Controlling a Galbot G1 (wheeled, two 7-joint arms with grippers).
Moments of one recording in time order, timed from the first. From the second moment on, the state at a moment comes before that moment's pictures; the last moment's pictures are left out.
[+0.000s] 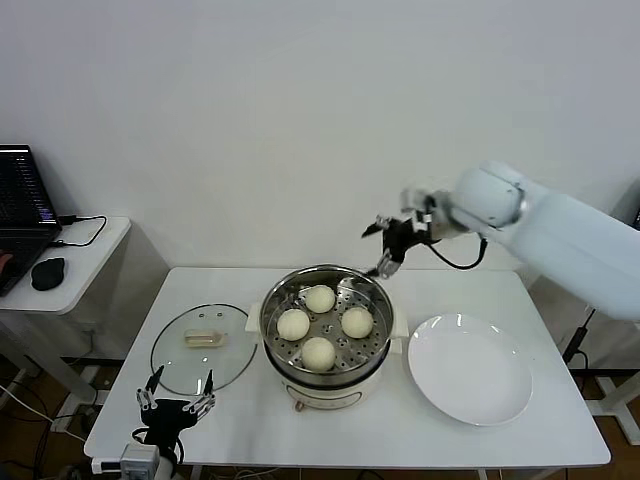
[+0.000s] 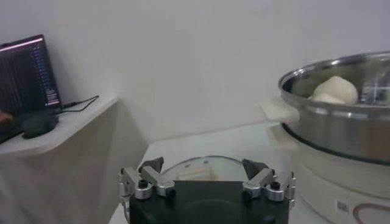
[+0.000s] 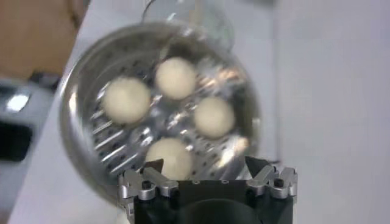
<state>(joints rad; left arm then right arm) 1.70 -1.45 -0.63 -2.19 0.05 0.24 0.00 0.24 0.70 -0.71 1.58 0.54 -0.45 -0.69</state>
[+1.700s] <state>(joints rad) 1.38 -1.20 -0.50 -1.69 1.14 0.07 -0.17 -1.56 1.20 0.83 1.96 0.54 0.00 -0.09</state>
